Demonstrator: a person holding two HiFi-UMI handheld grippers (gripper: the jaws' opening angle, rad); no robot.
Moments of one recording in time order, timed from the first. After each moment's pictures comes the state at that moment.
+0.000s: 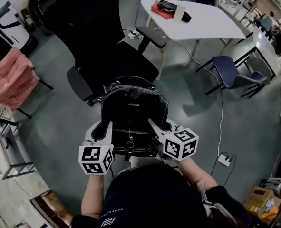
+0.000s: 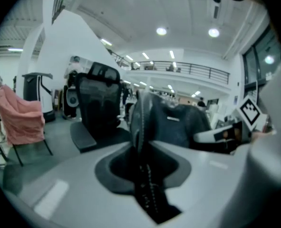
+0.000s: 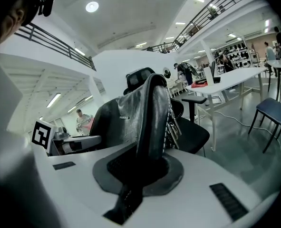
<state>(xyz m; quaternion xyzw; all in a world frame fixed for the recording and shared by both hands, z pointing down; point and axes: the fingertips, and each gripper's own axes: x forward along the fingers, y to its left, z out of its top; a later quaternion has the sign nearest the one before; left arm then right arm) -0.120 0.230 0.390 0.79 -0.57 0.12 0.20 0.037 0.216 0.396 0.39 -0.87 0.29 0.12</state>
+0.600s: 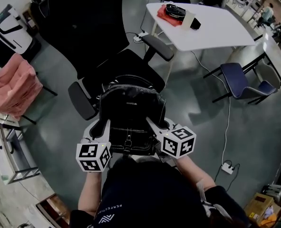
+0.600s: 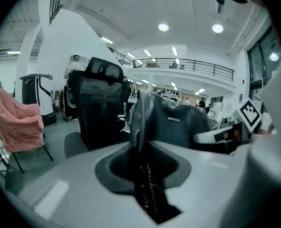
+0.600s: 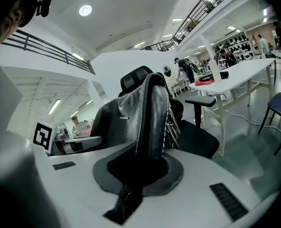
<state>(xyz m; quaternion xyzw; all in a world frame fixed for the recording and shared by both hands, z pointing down) -0.145 0.121 0.388 0.78 -0.58 0.13 0.21 0.013 0.104 0.400 0.37 -0.87 0.31 0.11</state>
